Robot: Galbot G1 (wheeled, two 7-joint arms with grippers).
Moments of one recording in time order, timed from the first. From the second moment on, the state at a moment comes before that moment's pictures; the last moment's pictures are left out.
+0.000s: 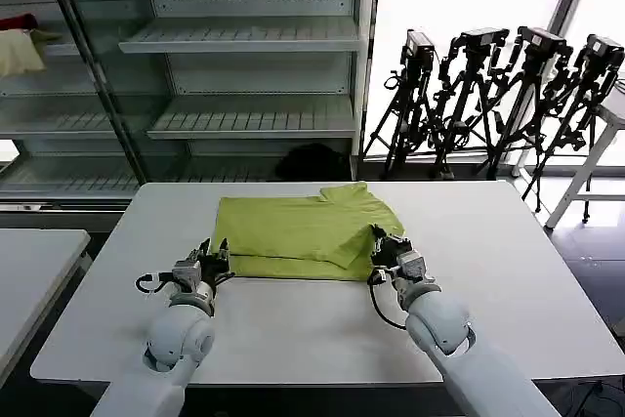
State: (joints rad) left arm 1.00 -1.15 -0.25 -1.81 -0.50 0.50 -0.45; right arm -0.85 1.09 0.04 1.77 0.34 -0.46 0.22
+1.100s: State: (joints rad) left arm 1.20 -1.07 -0.38 -1.97 -0.61 0.50 -0.29; right arm -1.27 0.93 0.36 2.09 0.66 -0.49 0.29
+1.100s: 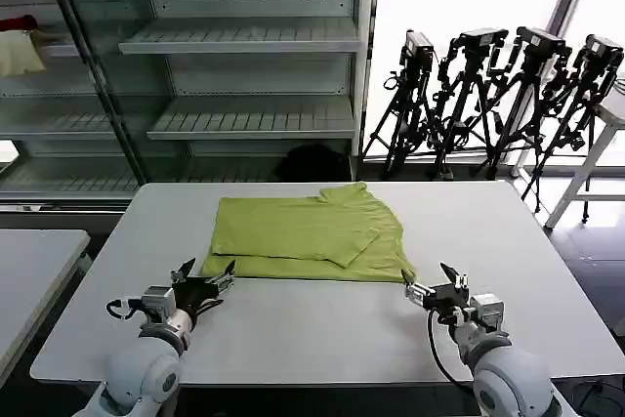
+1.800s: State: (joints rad) left arm 1.18 -1.08 -0.40 -1.85 -0.64 0.45 -0.25; right arm -1.22 0.99 0.29 2.02 0.62 -0.48 0.25
